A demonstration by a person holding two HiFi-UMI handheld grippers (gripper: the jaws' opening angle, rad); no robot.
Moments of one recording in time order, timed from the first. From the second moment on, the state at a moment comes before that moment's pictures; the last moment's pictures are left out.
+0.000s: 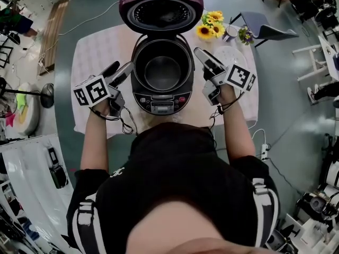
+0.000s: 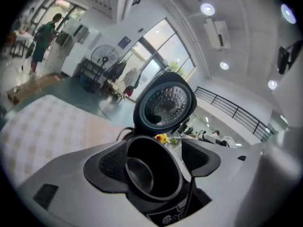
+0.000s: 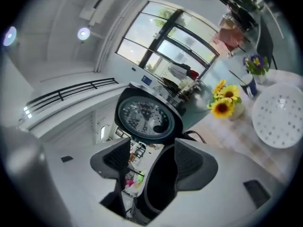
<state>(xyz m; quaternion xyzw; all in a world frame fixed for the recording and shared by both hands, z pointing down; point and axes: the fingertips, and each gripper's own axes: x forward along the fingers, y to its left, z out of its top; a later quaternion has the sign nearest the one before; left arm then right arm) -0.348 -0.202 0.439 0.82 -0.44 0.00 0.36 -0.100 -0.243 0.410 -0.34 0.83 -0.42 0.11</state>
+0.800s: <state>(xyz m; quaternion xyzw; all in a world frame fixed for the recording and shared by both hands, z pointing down) -0.322 -0.190 0.511 0.71 -0.25 -0.12 0.65 -0.115 -0.219 0.519 -0.22 0.75 -0.62 0.04</state>
